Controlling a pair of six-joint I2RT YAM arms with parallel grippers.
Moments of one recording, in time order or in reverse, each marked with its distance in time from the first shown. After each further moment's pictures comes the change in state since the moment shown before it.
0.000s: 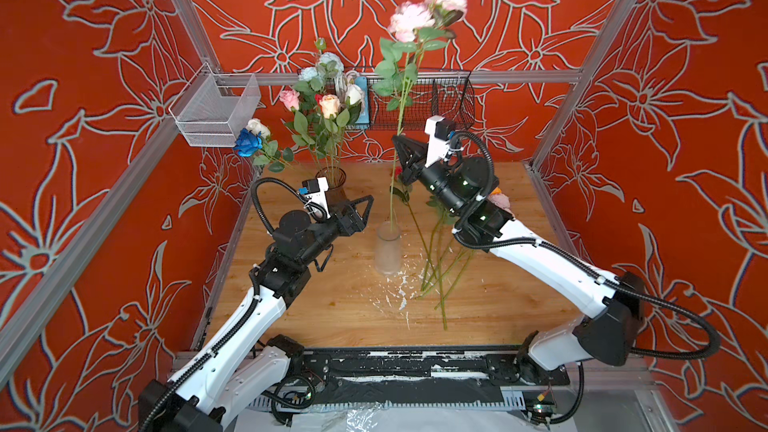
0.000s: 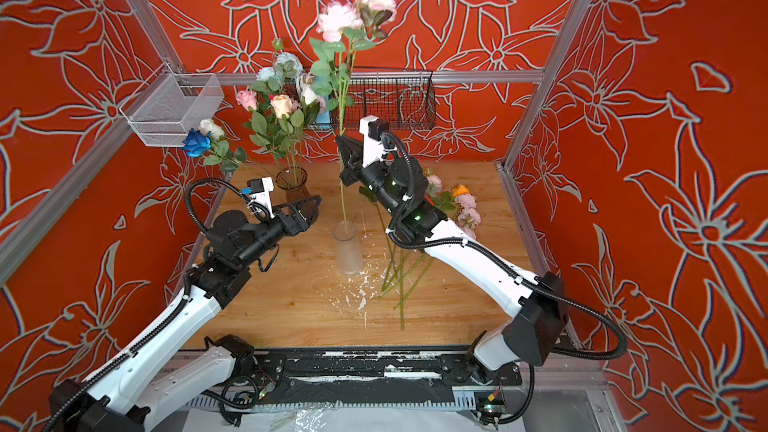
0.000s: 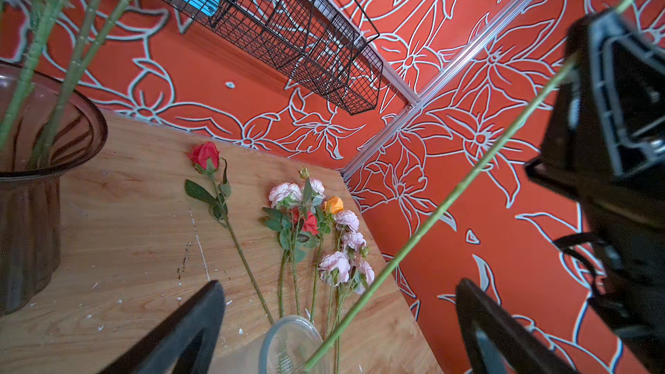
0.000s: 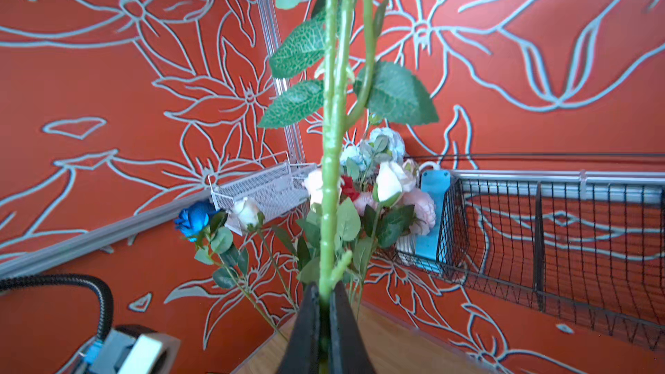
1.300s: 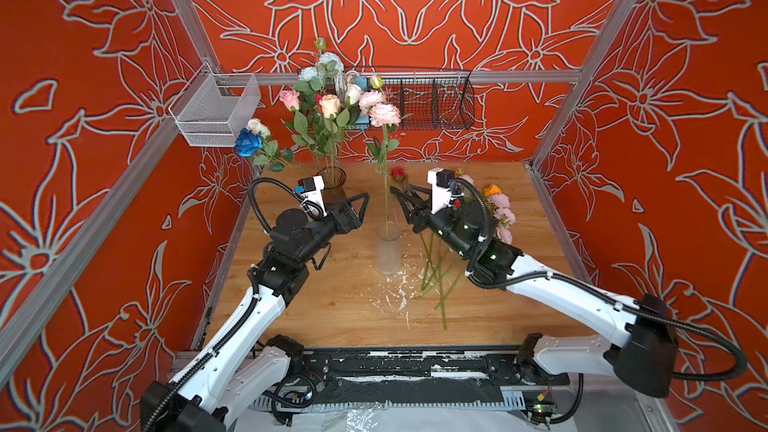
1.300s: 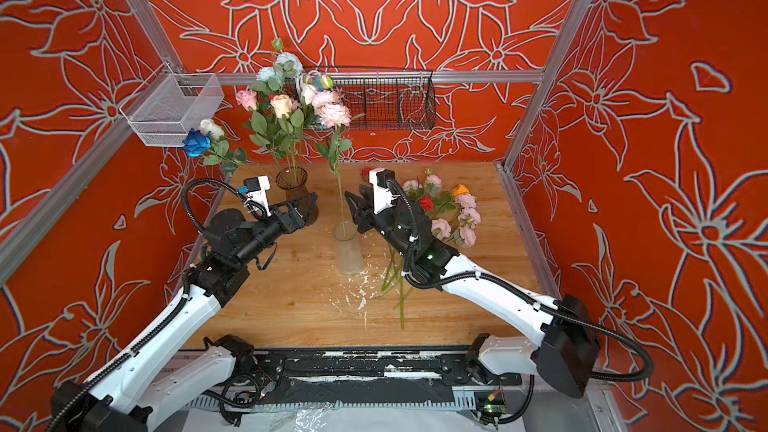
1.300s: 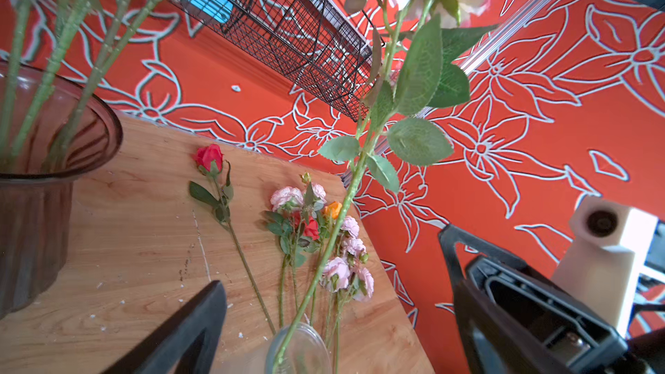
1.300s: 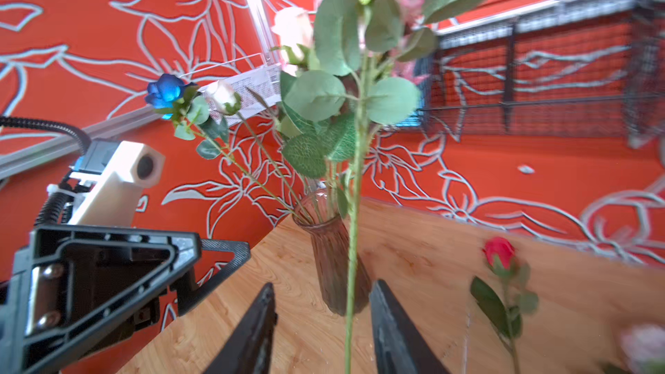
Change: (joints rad) left arm 0.039 0.005 0.000 0.008 0.039 -0.028; right arm 0.057 -0.274 -0.414 -0.103 0.135 0.081
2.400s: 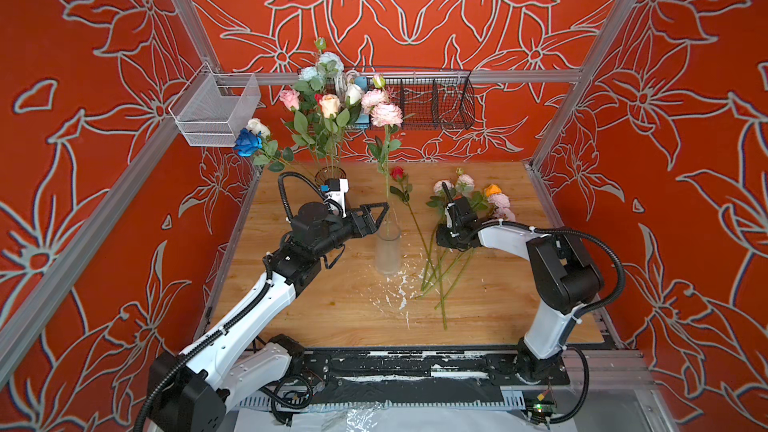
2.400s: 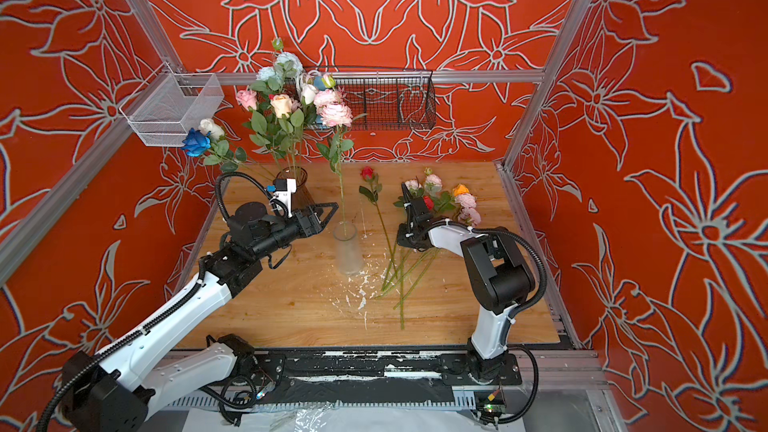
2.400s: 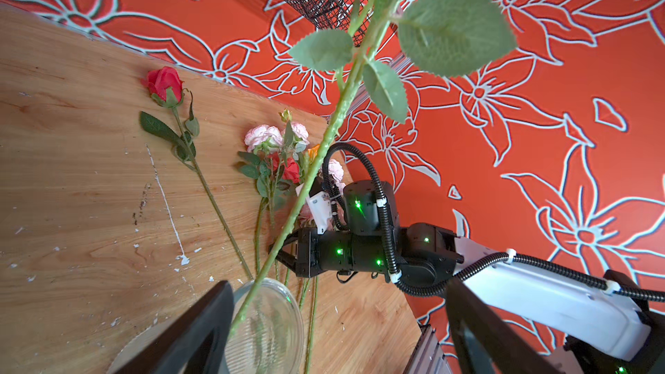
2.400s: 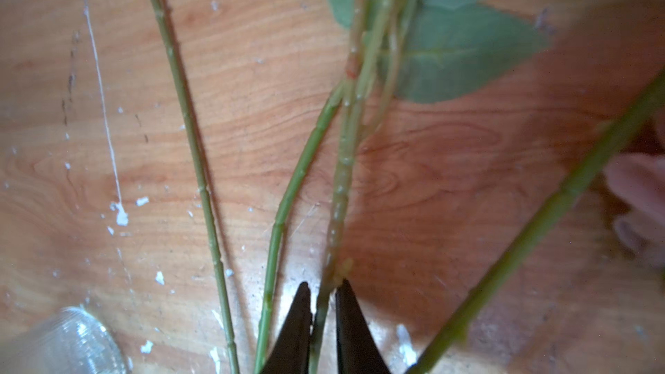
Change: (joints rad) left arm -0.101 0.113 0.059 -0.079 0.068 -0.024; right arm -0.446 0.573 0.074 -0.583 -0.255 0.243
